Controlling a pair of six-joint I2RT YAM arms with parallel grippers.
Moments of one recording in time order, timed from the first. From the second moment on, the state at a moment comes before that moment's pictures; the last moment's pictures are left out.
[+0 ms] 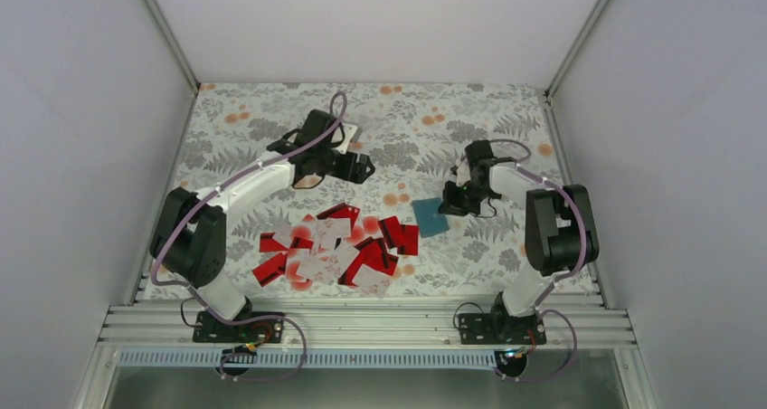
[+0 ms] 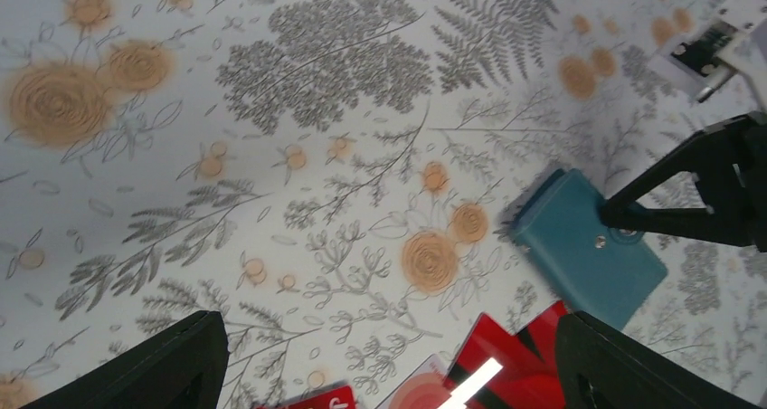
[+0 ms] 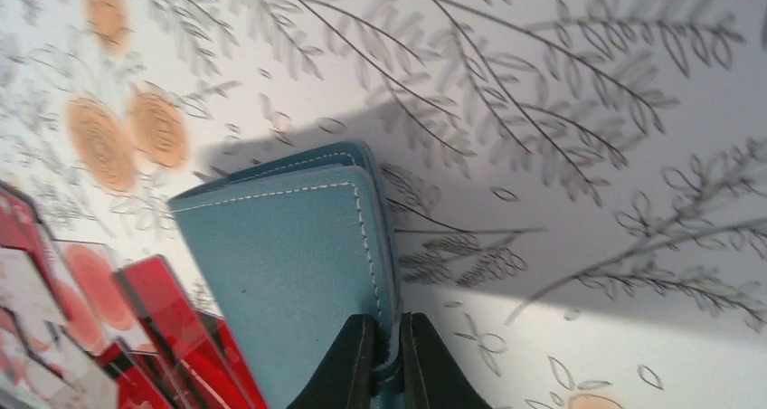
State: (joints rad) left arm -0.52 1.64 1.20 -0.42 0.30 -0.23; right arm 0.17 1.71 0.98 -0.67 -0.41 0.33
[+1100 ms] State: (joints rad) left arm -0.38 1.73 1.44 -0.25 0.73 -0.53; right arm 0.14 1.68 1.30 -0.48 -0.90 0.62
